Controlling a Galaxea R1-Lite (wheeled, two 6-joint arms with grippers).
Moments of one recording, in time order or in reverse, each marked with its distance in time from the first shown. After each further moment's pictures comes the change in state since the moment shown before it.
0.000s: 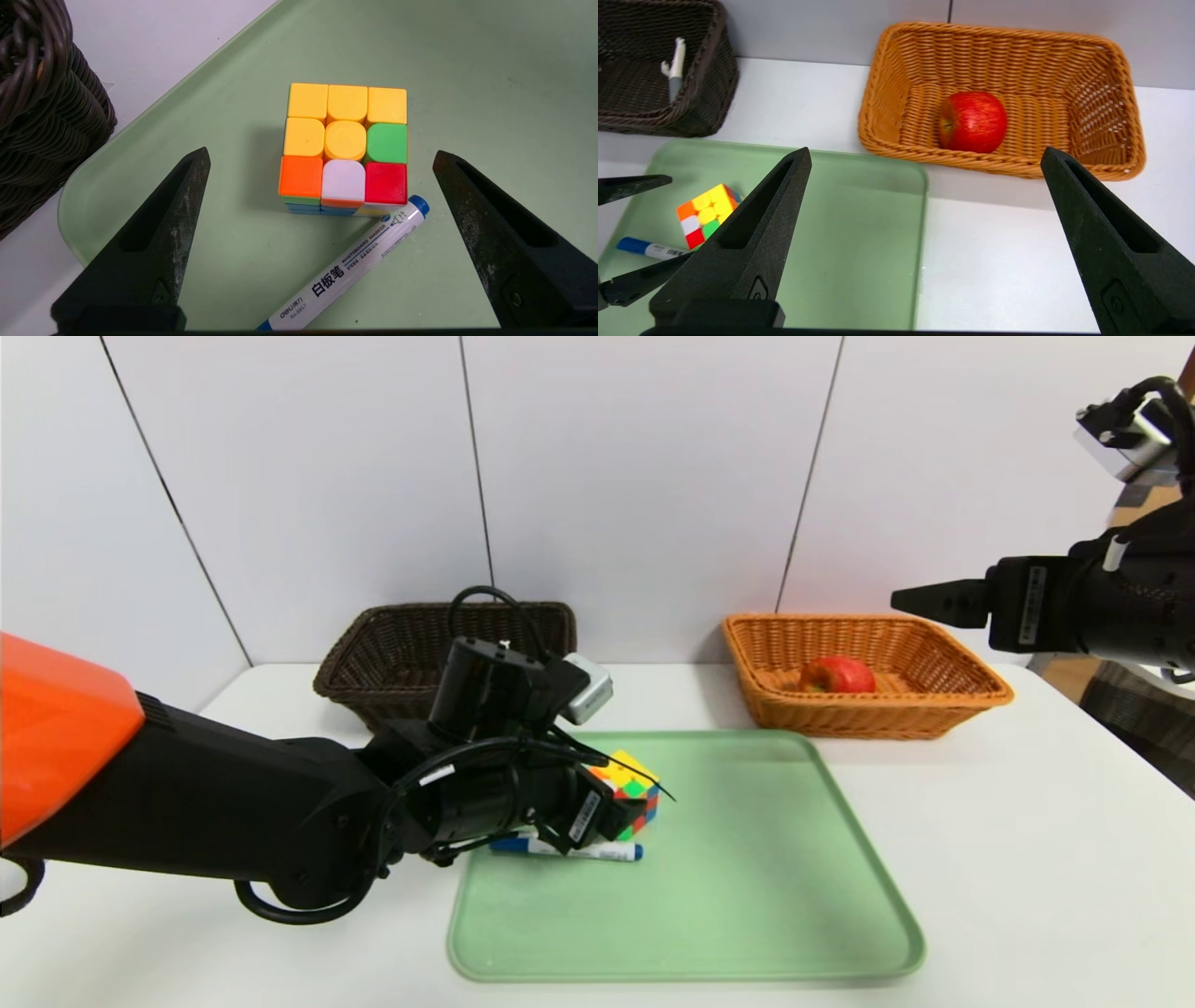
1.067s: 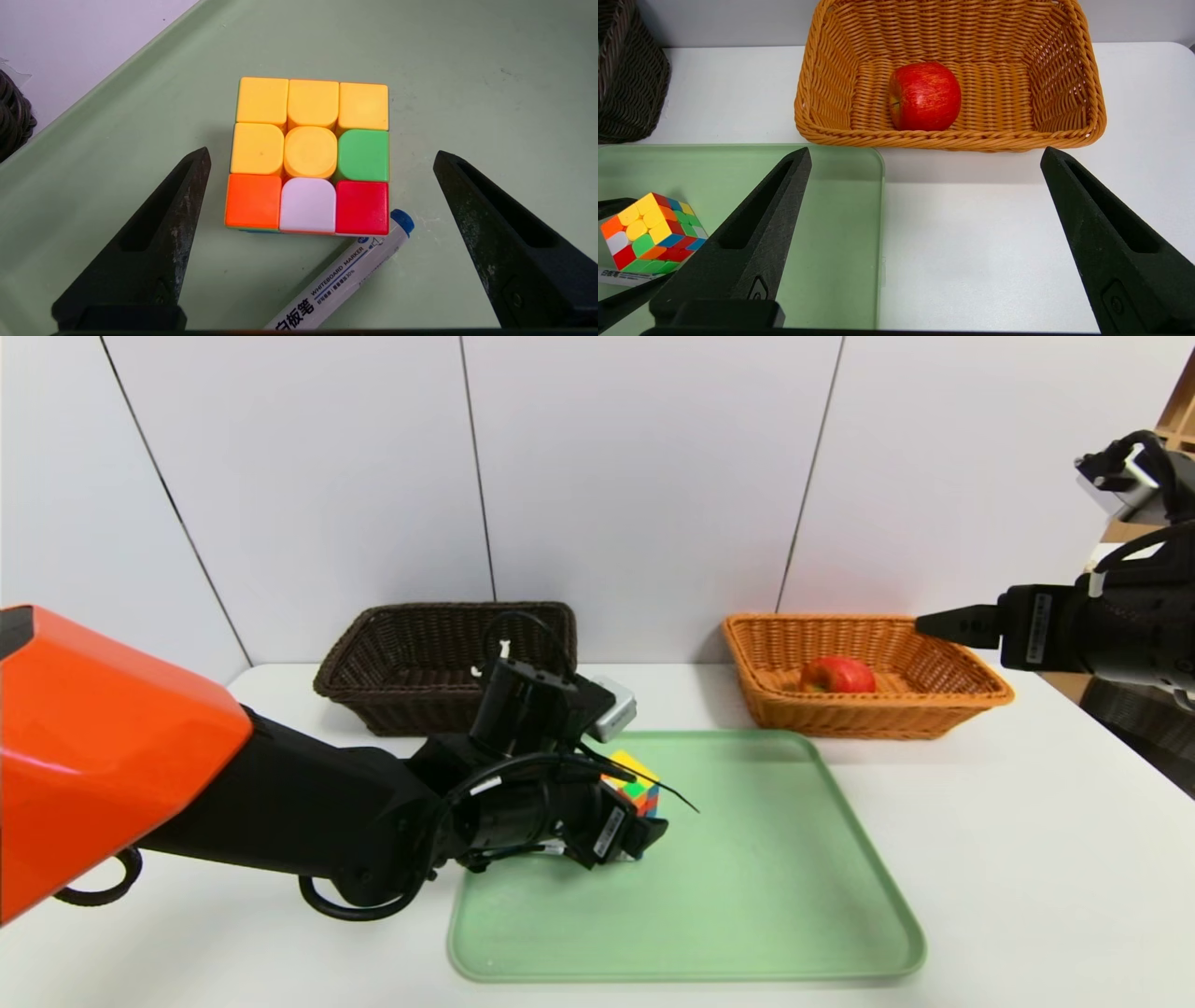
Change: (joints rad) left arm -0.022 0.091 -0.041 -0.001 -0.037 -0.036; right arm -0.117 0.027 0.048 -0.006 0.036 0.008
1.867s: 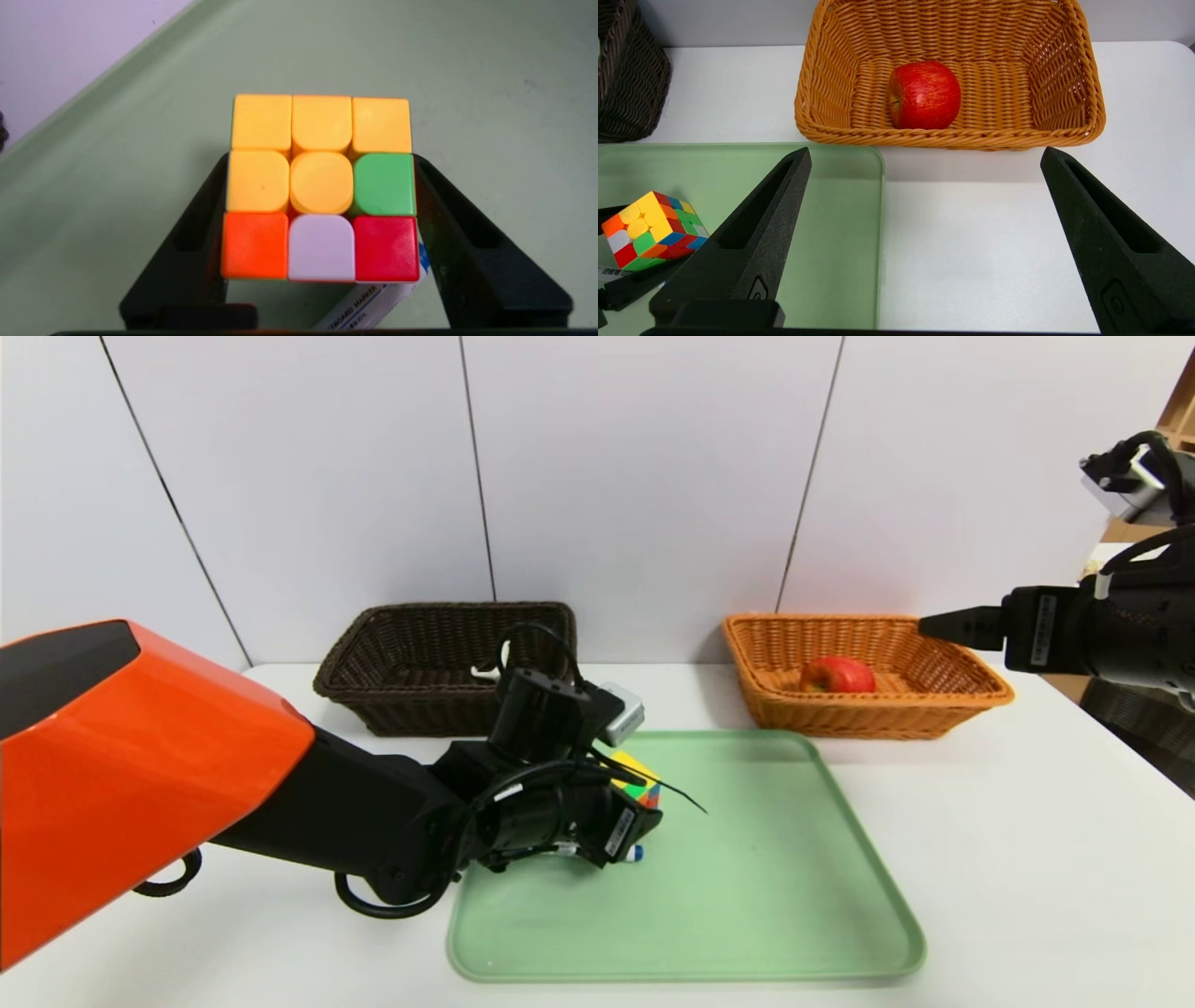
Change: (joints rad) left arm -0.001 0.060 -0.021 -0.058 0.002 -0.007; right arm 0.000 -0.009 0.007 0.000 0.000 -0.001
